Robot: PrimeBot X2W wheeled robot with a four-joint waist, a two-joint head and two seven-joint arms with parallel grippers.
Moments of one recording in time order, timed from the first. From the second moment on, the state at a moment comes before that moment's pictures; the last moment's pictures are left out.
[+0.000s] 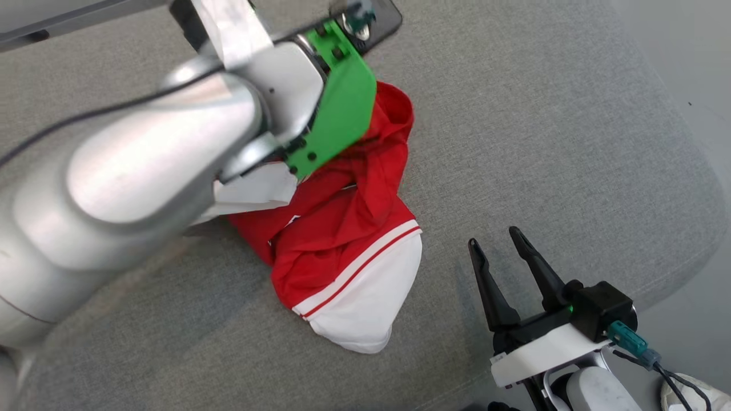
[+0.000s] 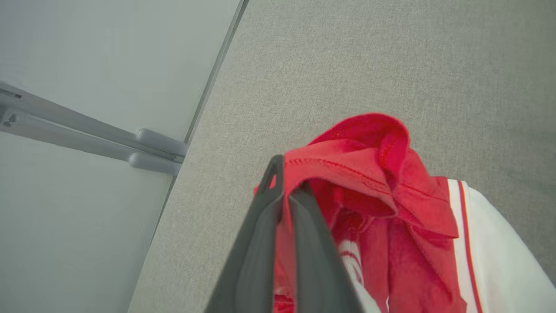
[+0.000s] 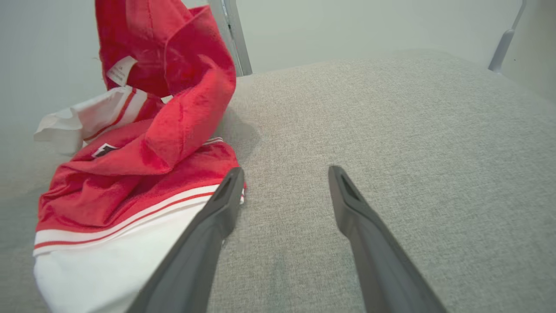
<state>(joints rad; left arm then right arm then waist) -1.33 0.40 -1.19 0.20 -0.75 -0.05 0.71 -0.07 -0.05 0.23 0.07 0.22 0.13 -0.26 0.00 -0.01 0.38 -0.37</state>
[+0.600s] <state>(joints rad) -1.39 0.96 -1.06 0.22 -1.00 0.04 1.22 -0.09 -0.05 0.26 0.08 0.30 0.13 -0.26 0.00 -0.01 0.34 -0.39</state>
